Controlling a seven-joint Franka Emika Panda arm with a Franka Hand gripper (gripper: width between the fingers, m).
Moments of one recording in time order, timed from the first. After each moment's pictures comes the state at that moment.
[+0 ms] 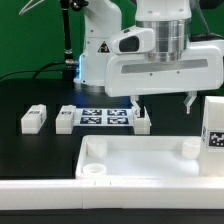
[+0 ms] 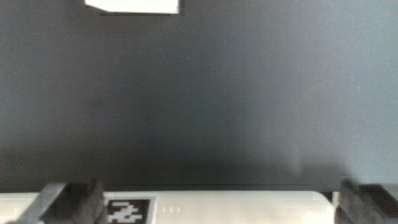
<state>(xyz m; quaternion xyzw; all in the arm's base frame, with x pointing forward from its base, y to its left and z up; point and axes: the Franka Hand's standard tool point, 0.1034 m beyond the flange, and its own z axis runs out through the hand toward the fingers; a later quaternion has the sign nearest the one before) 0.475 0.072 0.053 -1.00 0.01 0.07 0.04</state>
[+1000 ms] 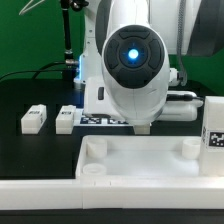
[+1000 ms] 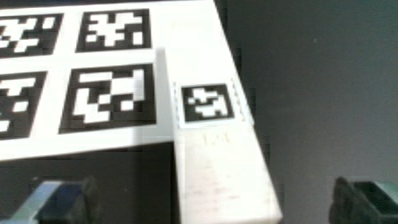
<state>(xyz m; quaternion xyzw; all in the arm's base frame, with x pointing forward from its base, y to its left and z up) 0.431 0.047 0.024 -0.88 0.08 0.47 0.06</state>
